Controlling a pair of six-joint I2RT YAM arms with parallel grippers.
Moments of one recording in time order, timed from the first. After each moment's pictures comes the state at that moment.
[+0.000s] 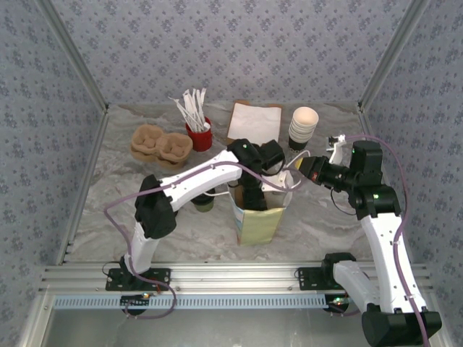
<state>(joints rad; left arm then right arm) -1.04 2.05 2.02 -1.35 0.12 0.44 0.05 0.86 1.00 -0.70 -0.72 0.61</state>
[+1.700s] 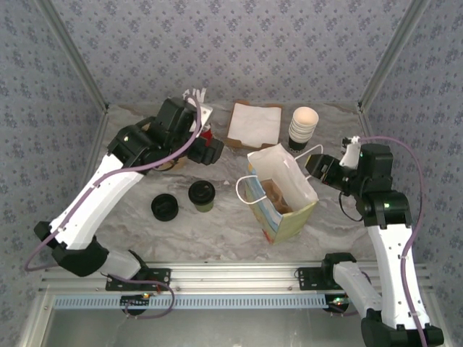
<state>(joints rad) -0.78 1.41 1.80 -1.14 -0.21 -0.18 0.05 0.81 1.10 -0.87 -0.44 0.51</state>
